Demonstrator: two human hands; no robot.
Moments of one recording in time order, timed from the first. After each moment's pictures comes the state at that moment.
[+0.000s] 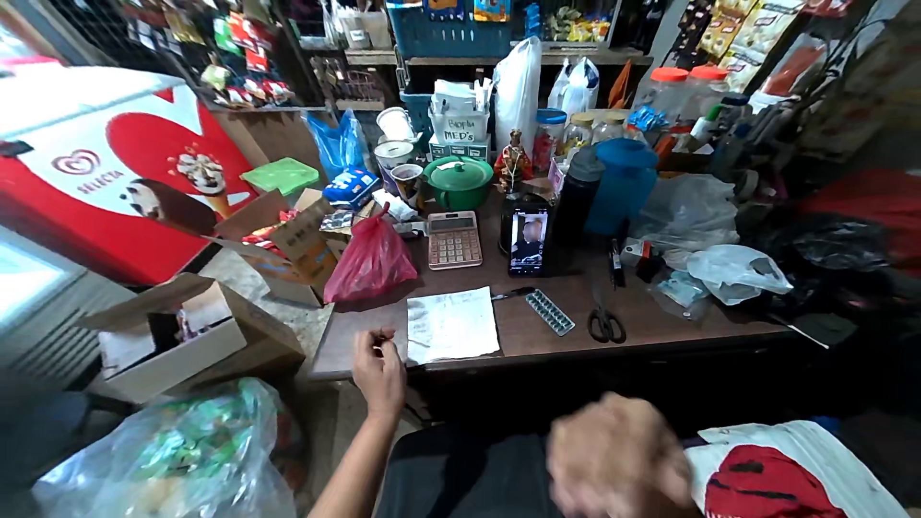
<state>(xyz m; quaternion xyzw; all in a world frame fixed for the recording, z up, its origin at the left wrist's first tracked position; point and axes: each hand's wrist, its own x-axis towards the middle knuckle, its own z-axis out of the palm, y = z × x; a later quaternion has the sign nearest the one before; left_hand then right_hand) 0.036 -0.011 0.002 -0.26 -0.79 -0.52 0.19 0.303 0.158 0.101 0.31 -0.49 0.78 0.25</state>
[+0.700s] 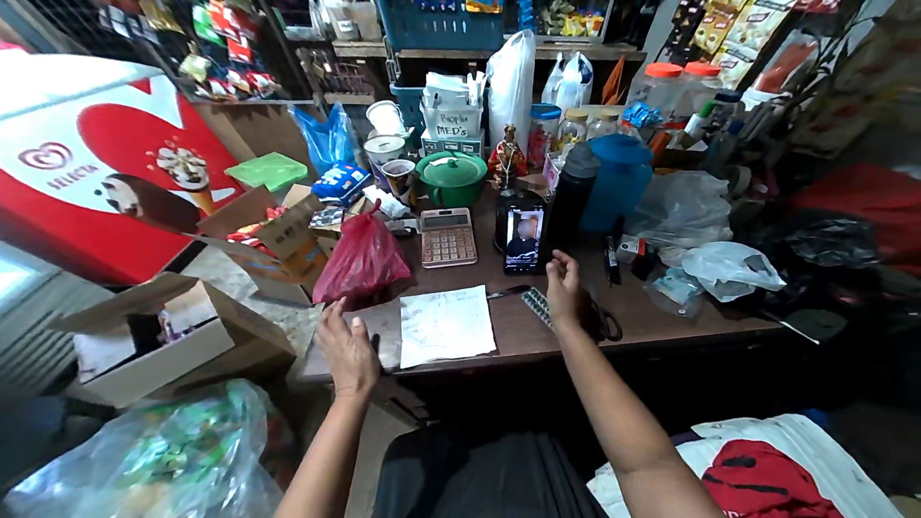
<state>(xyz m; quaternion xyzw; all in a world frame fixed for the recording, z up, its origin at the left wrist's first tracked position) -0.009 -0.023 0.009 -0.23 -0.87 -0.41 0.15 0.147 0.284 0.015 -0.31 -0.67 0.53 0.41</state>
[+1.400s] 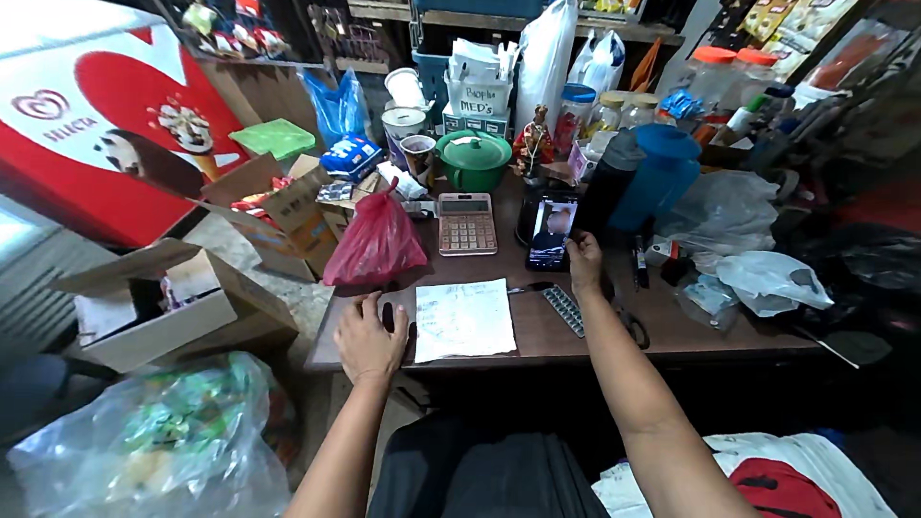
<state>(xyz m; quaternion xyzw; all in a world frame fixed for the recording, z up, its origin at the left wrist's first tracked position) -0.021 -0.014 -0.009 -0.20 -0.93 -0.27 0.13 0.092 0.344 -0.006 -0.23 -0.64 0.57 0.46</state>
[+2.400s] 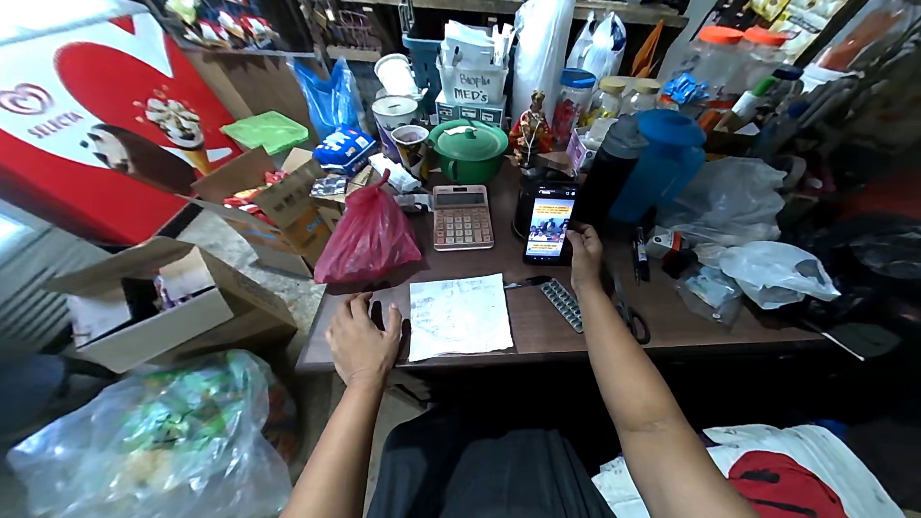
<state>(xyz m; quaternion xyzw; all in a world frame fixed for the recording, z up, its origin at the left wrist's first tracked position) -0.021 -0.013 -0.009 -0.19 -0.94 -0.27 0.13 0.093 0.347 -0.008 -0.23 -0.63 0.58 0.46</state>
